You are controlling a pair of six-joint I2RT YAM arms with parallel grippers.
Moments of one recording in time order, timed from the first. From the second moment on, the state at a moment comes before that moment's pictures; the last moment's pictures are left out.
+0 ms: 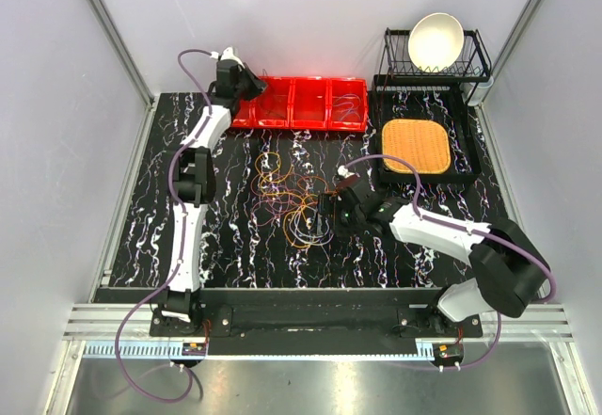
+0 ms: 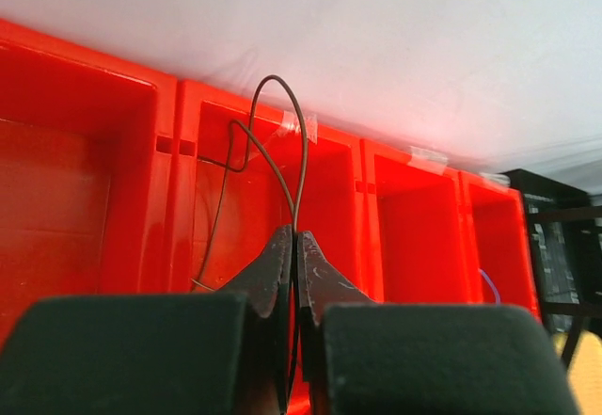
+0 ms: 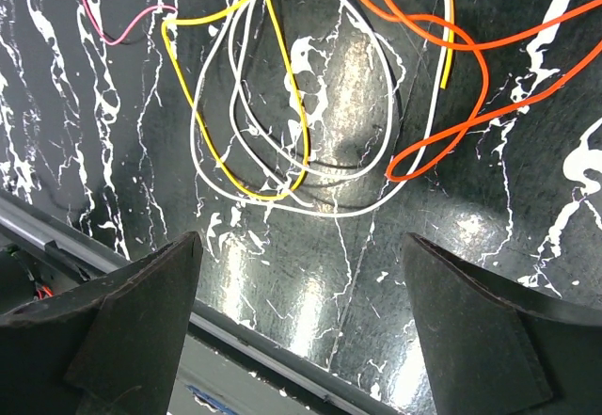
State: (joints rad) left arm -0.13 2.60 2.33 -0.06 0.22 -0.66; right arm 0.78 1.45 0.81 -0.23 -0.07 0.74
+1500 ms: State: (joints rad) left arm -0.23 1.70 1.86 -0.53 -0.16 -0.47; right arm 0.78 1.34 0.98 -0.39 -0.02 0.73
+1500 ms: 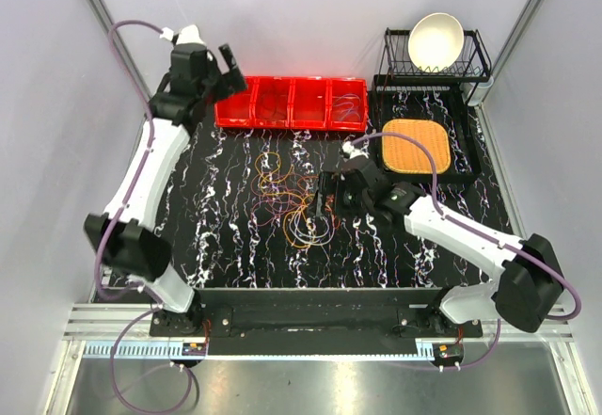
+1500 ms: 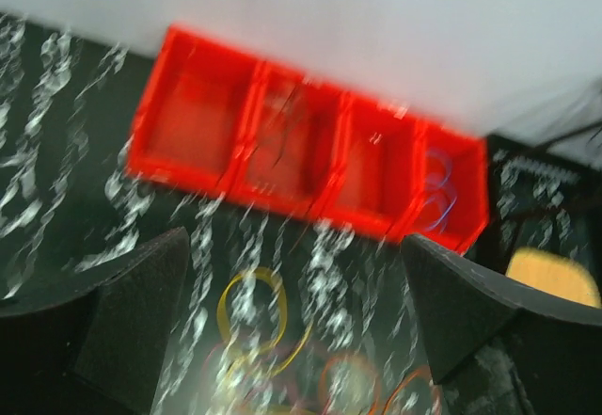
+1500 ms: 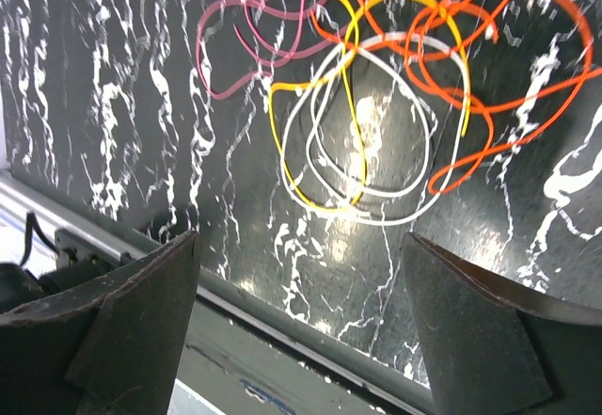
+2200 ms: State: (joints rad) left arm -0.35 0.93 0.96 -0.84 -0.09 -0.36; right arm 0.78 1.56 1.15 -0.45 -0.01 0.70
